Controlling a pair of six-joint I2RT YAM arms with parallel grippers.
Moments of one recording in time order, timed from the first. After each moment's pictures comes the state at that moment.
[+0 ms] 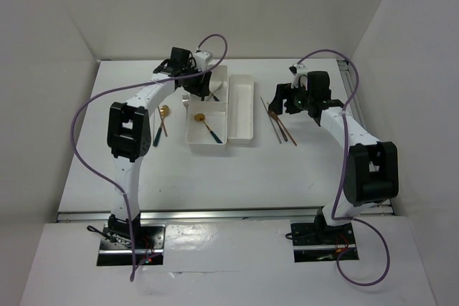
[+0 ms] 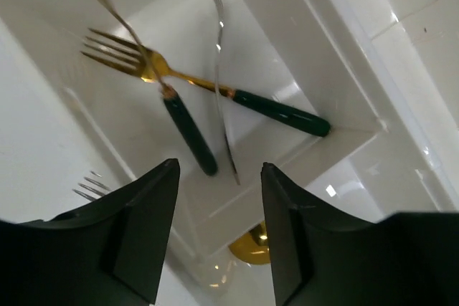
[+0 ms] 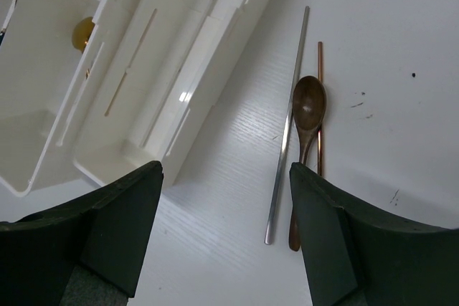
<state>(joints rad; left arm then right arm) -0.24 2.26 1.99 -0.50 0.35 0.20 0.10 1.57 1.11 -0.16 -0.44 0.06</state>
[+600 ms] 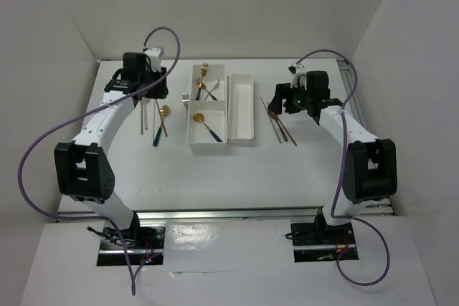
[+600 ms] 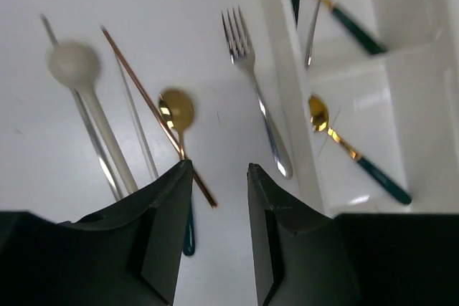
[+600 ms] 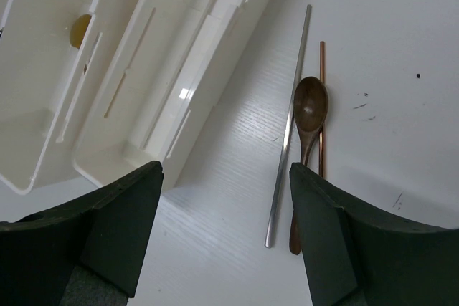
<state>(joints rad) -0.09 1.63 1.48 -0.47 0.11 -0.01 0.10 1.59 1.11 -0.16 -0.45 0.06</state>
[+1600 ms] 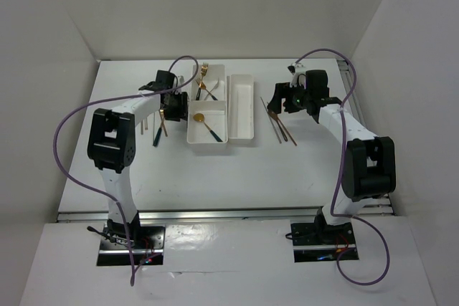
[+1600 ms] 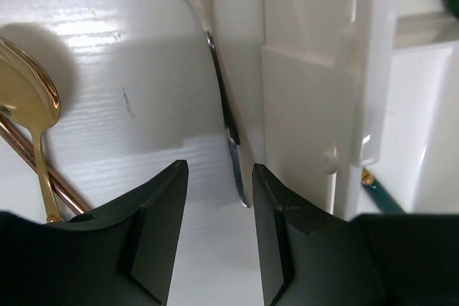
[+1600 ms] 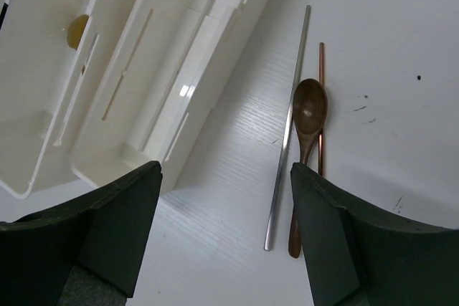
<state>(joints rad) -0.16 2.01 1.46 -0.49 0.17 -0.23 0.10 1.61 1.14 -0.17 -0.45 0.06</state>
